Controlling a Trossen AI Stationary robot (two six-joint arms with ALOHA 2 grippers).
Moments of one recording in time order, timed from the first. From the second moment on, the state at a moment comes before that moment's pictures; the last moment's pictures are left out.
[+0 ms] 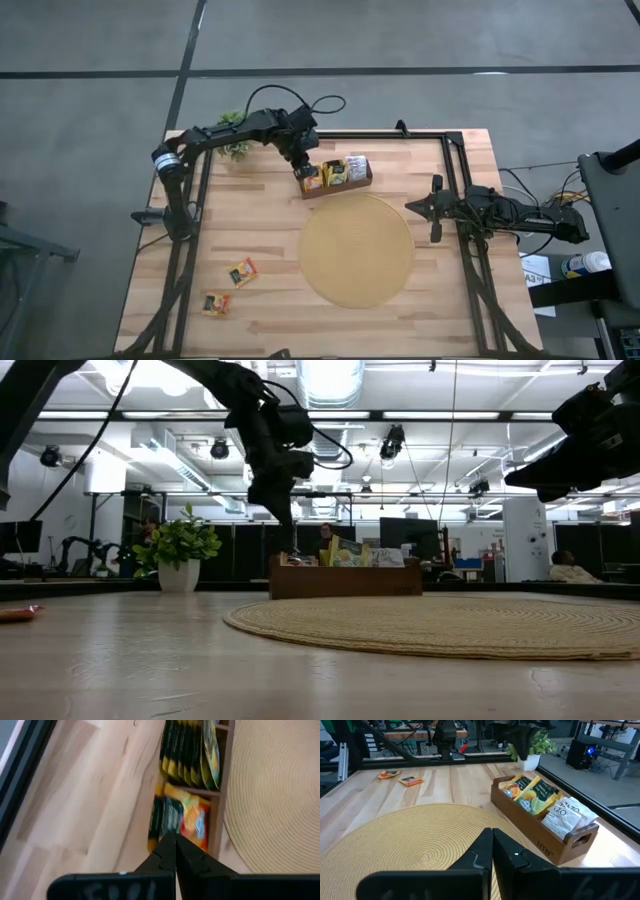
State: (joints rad) left arm 0.52 1.83 1.58 -0.89 0.16 0.11; right arm -0.10 0.04 0.09 -0.26 0.05 0.04
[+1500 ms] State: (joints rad) left arm -0.18 1.03 0.85 -1.09 -0.03 -1.62; right arm -0.10 0.04 0.09 -0.26 0.05 0.04
